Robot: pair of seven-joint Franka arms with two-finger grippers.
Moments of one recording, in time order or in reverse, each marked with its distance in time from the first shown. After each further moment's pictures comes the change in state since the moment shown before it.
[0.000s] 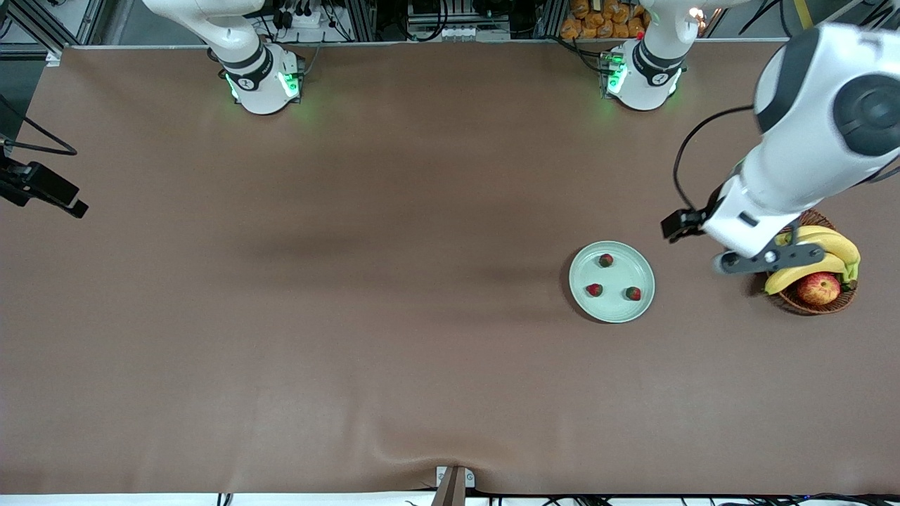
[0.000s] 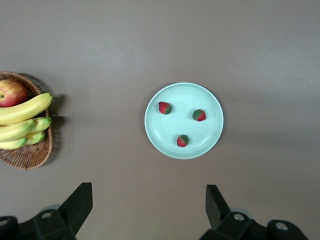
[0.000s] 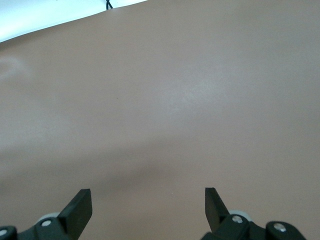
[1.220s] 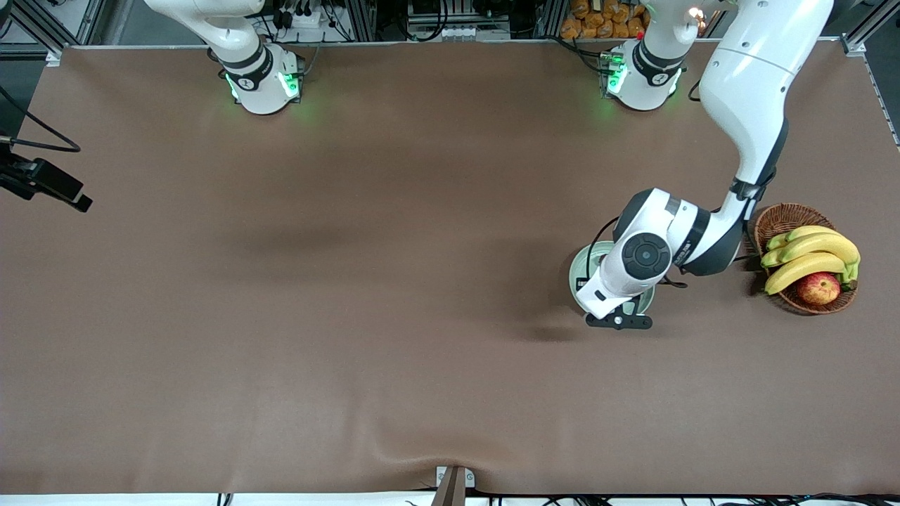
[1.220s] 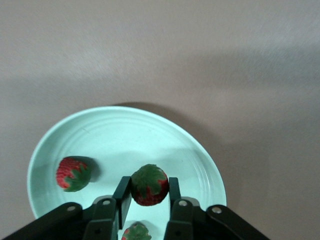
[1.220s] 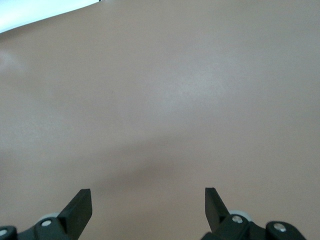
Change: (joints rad) left arm -0.104 0.412 0.013 -0.293 0.202 0.618 -0.078; right arm -0.074 -0.025 0.057 -0.042 0.000 0.000 0.000
